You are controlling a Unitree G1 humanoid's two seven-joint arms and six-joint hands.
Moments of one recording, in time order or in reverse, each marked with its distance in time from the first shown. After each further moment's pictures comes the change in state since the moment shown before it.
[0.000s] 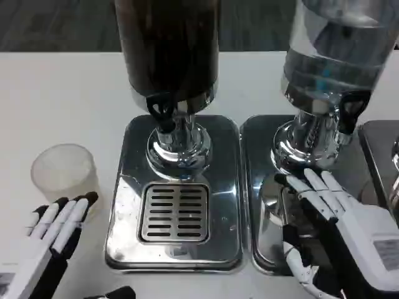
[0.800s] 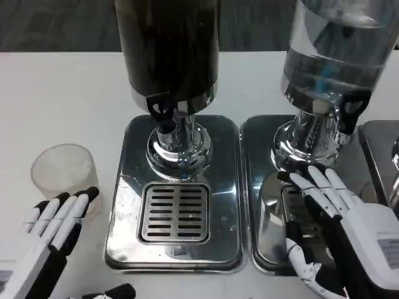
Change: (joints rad) left arm -0.004 0.002 0.013 0.005 -0.030 -0.044 0.011; right arm 0.003 0.010 -0.008 -0.006 0.020 0.000 0.000
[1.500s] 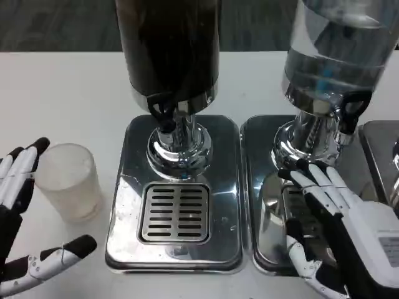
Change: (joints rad) left arm -0.148 0.022 0.084 0.167 -0.185 -0.128 0.043; right arm -0.006 0.002 0.000 0.000 0.028 0.001 0.010
